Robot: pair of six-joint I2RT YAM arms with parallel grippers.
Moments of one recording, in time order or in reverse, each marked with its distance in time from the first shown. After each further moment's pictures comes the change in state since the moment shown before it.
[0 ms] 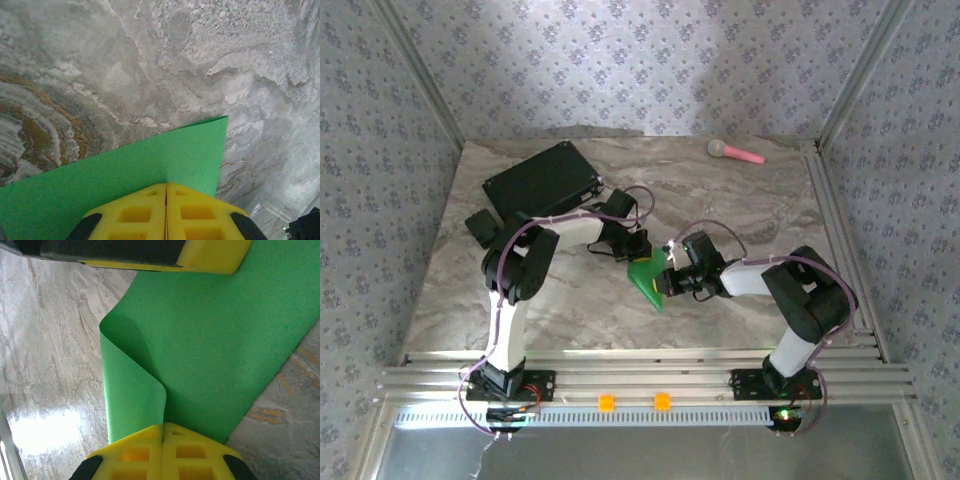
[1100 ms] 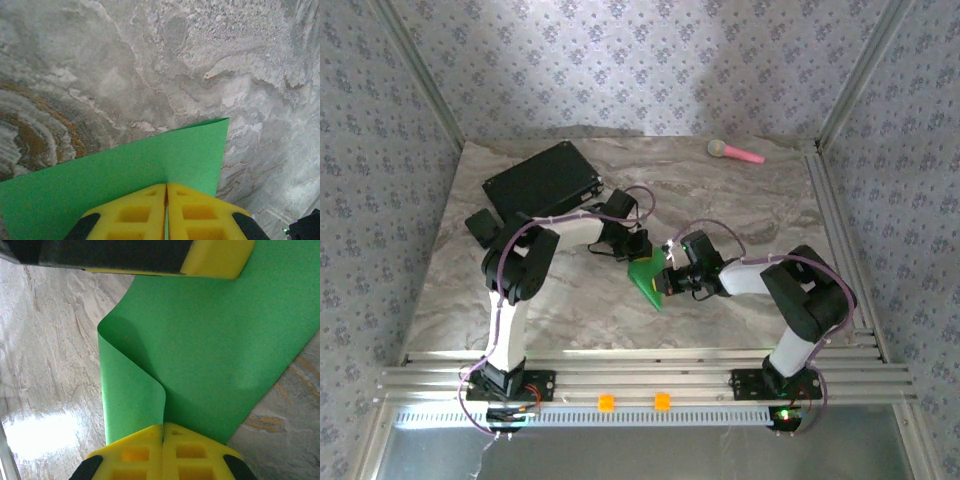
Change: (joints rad) left arm 0.000 0.000 -0.003 0.017 -0.007 0.000; right arm 0.008 0.011 0.012 -0.006 0.019 -0.001
